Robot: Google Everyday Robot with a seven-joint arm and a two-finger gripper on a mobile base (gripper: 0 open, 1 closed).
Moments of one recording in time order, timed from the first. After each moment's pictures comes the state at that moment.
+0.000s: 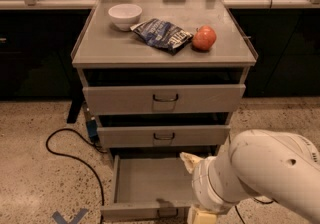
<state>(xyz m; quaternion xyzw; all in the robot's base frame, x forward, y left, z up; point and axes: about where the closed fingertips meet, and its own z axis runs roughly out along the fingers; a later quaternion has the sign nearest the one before) 0.334 -0.065 0.701 -0.69 0.69 0.09 0.20</state>
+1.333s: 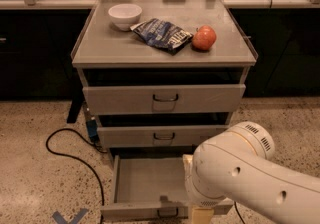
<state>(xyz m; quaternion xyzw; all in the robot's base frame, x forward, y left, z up) 0.350 -0.081 0.661 -0.71 0.69 0.00 0.11</state>
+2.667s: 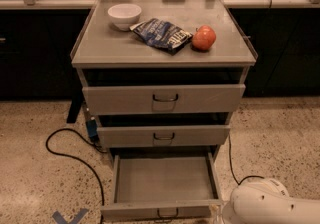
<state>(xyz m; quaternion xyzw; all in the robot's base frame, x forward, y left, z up) 0.284 -0.159 0.473 -0.62 0.77 0.13 0.05</state>
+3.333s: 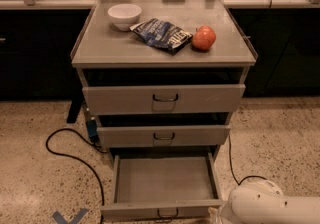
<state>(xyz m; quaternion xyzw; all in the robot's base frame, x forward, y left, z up) 0.283 -0.162 0.450 -0.61 0.78 0.15 0.04</state>
